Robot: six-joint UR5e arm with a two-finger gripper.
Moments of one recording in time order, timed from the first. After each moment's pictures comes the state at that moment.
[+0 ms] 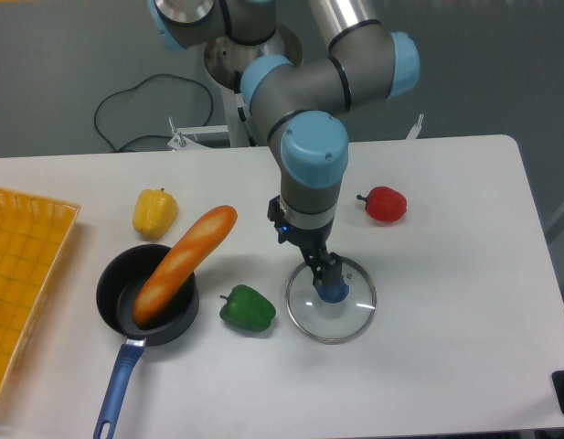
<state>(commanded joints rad) 2.46 -1.93 -1.58 -1.19 1.53 1.35</state>
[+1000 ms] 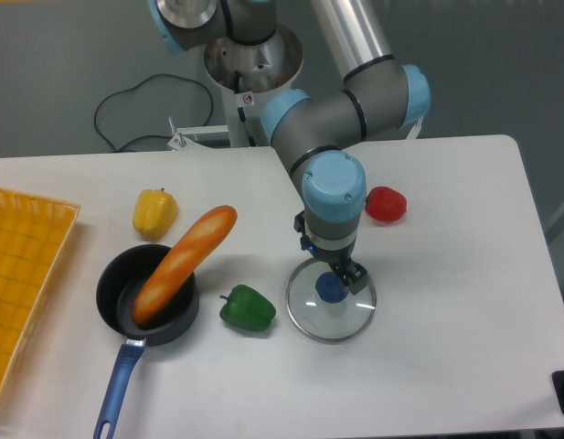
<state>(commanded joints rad) 2.49 -2.01 -1.60 -1.16 1.62 1.33</state>
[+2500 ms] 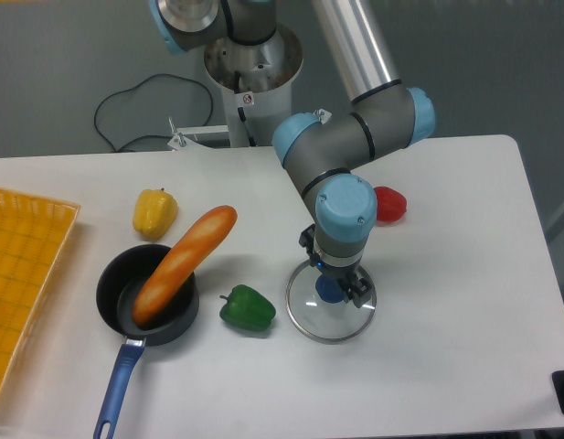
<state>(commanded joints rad) 2.50 -2.04 -1.60 -1.13 1.60 1.34</state>
